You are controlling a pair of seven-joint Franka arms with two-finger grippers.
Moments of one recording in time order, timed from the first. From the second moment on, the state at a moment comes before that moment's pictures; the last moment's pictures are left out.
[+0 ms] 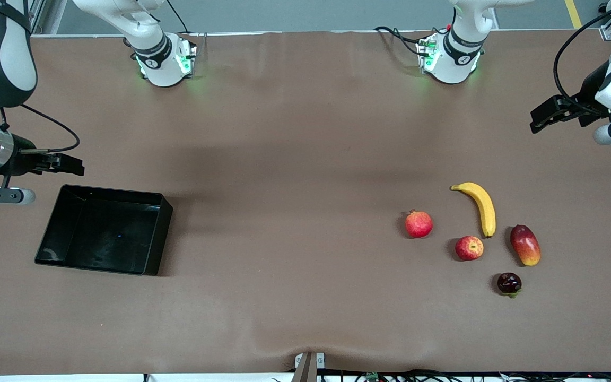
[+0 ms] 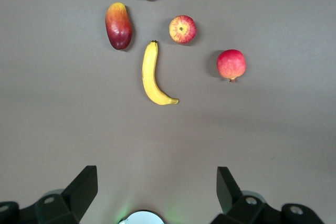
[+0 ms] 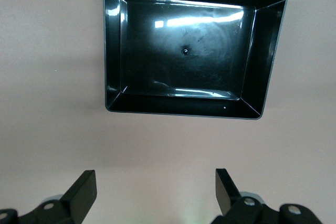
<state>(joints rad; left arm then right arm) 0.01 -0.01 -0.12 -1.53 0.02 1.45 -0.22 0.07 0.15 -0.09 -1.60 -0.01 1.58 0.01</state>
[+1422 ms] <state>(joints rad) 0.04 0.49 -0.11 -1.57 0.02 2.02 -0.30 -0.12 0.31 -0.11 -1.77 -0.01 1.99 -0.19</state>
